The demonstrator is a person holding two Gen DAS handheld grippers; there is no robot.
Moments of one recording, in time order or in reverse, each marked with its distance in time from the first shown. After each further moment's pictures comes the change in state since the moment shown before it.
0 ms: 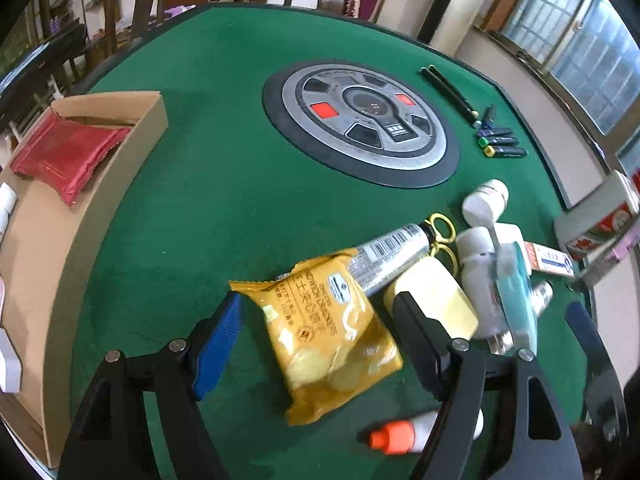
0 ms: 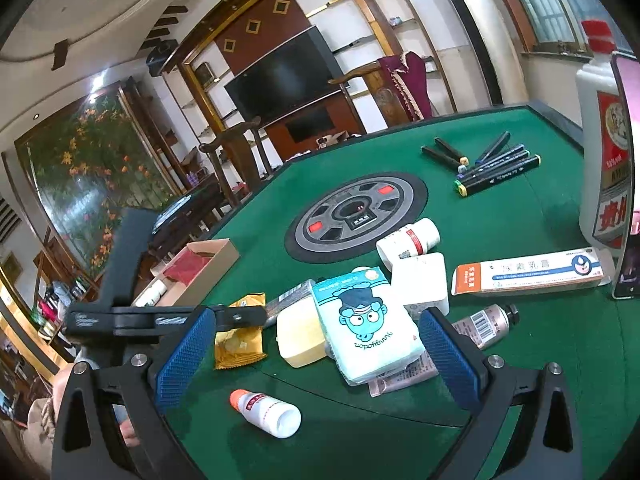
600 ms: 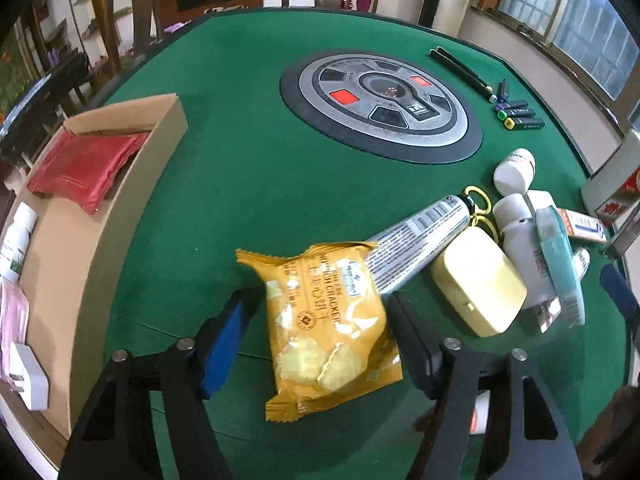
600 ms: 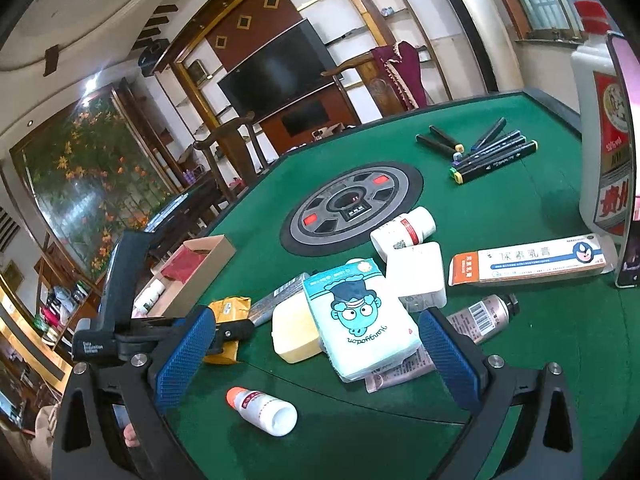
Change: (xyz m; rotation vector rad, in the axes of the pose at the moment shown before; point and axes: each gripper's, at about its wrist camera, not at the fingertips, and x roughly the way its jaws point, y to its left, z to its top) left arm -0.001 0.012 -0.013 0.121 -0.008 0.098; right arm 0.006 -0.011 -0.002 0.055 0.034 -0.004
